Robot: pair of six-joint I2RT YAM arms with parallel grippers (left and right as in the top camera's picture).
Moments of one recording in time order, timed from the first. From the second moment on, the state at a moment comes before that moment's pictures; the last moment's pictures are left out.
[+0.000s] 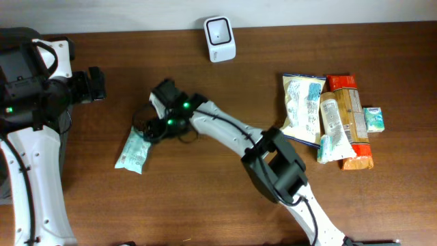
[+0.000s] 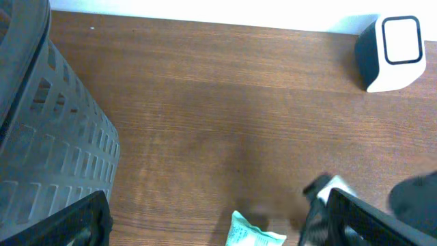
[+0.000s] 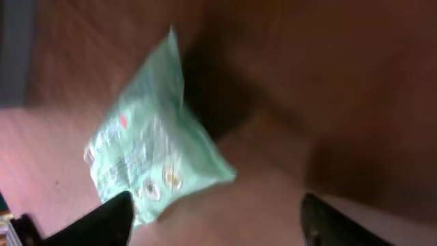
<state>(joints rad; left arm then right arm) 0.27 1.48 1.55 -0.85 0.17 0.11 0.78 2.43 2.00 -0.63 -0.46 0.39</state>
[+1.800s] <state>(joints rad) 0.27 1.48 1.55 -0.86 0.17 0.11 0.32 2.30 1.90 -1.40 -0.41 0.02</state>
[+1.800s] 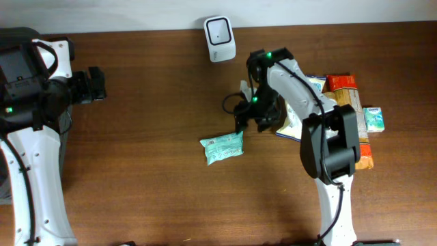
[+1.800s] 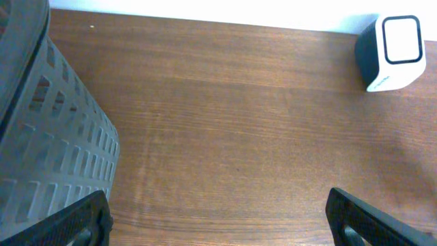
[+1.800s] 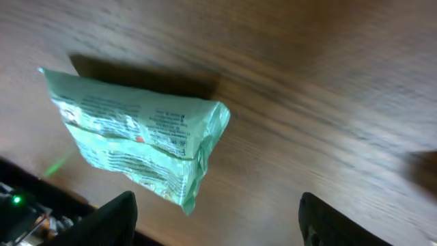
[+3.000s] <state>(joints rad) 0.27 1.48 1.55 -0.86 0.17 0.11 0.32 1.52 1.59 -1.02 -0.69 0.11</state>
